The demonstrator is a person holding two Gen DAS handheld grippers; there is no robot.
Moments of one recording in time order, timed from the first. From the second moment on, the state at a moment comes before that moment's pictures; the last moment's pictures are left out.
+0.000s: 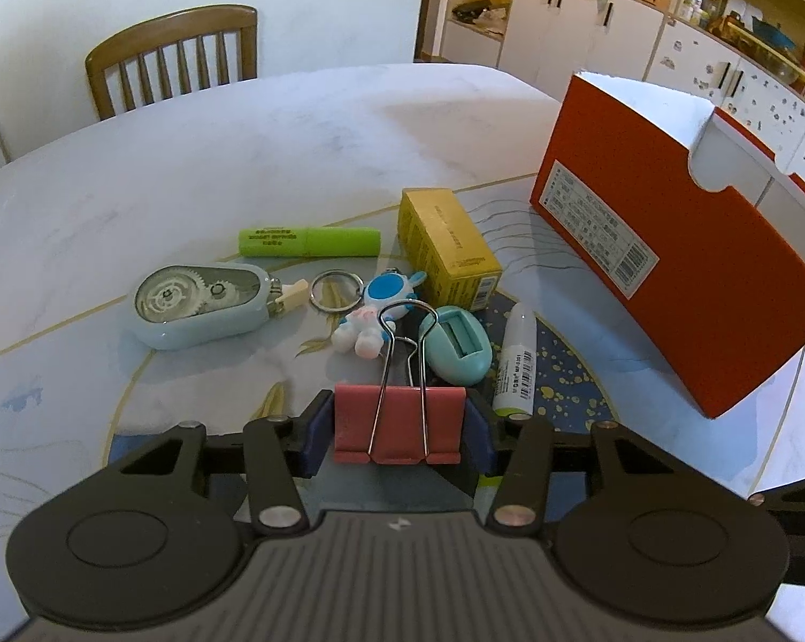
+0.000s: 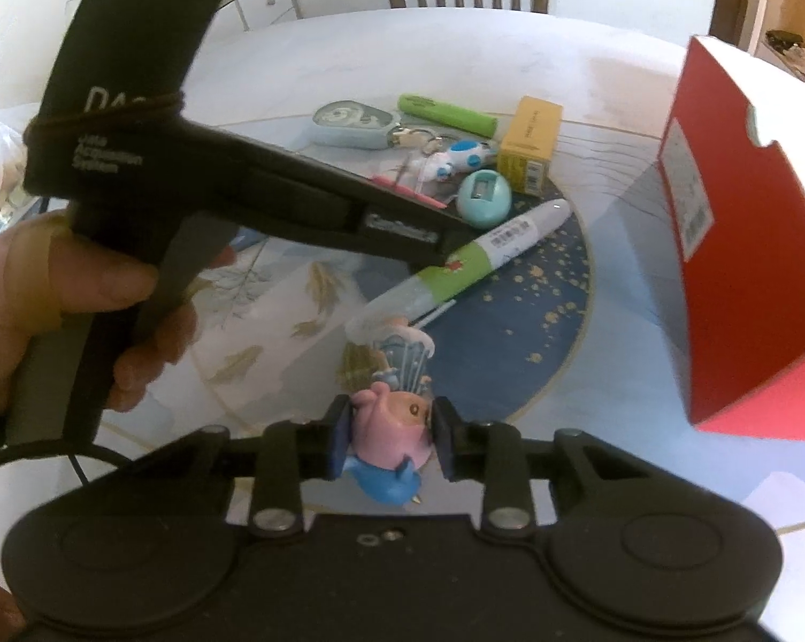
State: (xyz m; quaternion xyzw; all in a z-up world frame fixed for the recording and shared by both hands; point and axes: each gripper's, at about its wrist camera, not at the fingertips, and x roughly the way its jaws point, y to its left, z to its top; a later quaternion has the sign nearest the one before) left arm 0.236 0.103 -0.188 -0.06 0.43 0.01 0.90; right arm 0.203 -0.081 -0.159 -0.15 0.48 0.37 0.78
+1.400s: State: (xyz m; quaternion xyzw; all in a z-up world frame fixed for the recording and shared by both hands) left arm 0.250 -0.006 -0.049 -0.10 0.39 -0.01 0.91; right arm 0.294 -0.261 -0.038 -0.06 0.40 0.28 0.87
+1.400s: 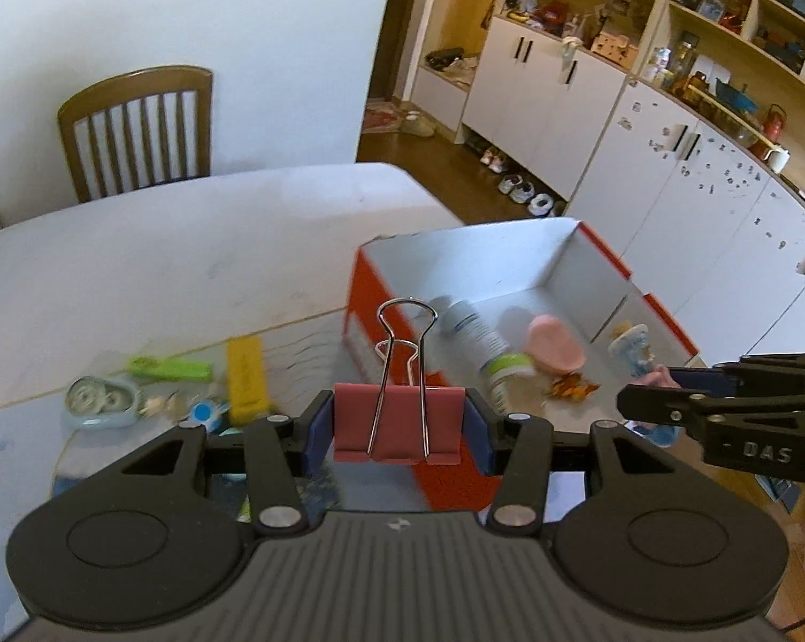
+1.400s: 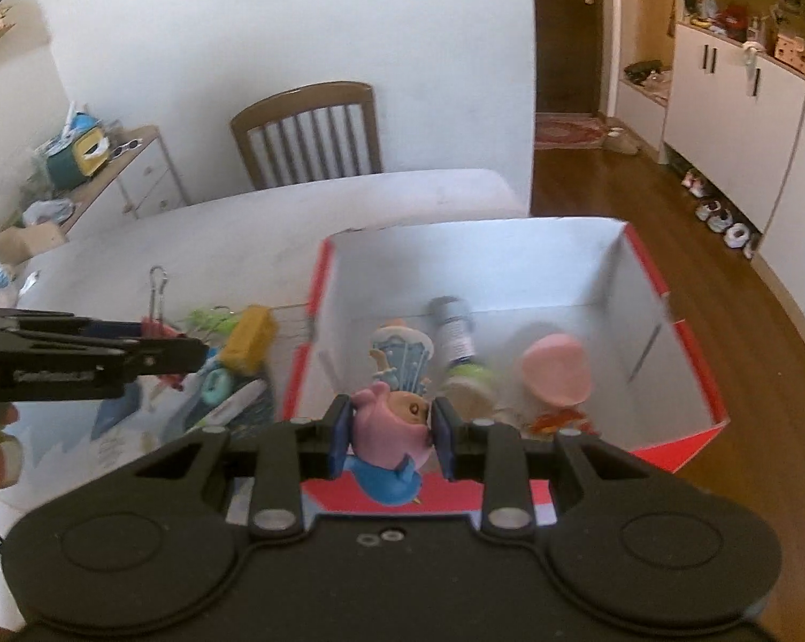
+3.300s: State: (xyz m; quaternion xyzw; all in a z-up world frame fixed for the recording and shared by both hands) left arm 0.418 -0.110 -0.145 -0.07 0.51 0.05 0.85; right arm 0.430 -0.299 -0.131 -0.17 0.49 0.34 0.79
